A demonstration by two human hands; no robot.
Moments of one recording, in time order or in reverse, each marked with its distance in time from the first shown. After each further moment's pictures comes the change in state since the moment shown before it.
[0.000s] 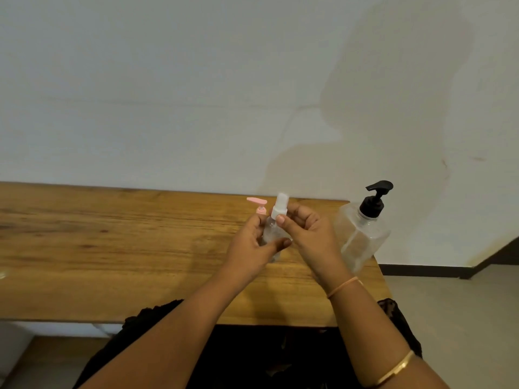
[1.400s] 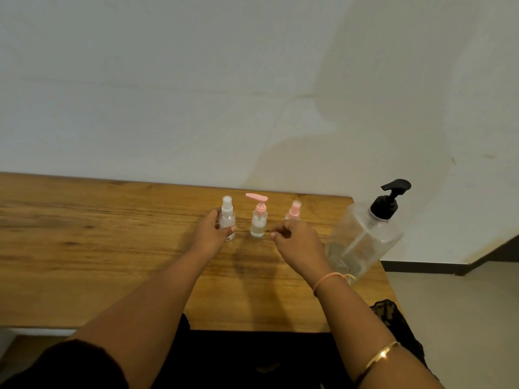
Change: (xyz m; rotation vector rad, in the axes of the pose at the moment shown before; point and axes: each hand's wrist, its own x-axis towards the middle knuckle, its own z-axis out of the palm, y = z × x) left_hand 0.065 -0.062 -0.065 0.403 0.268 -0.326; right_hand 0.029 0.043 0.007 -0.828 -0.039 0.231
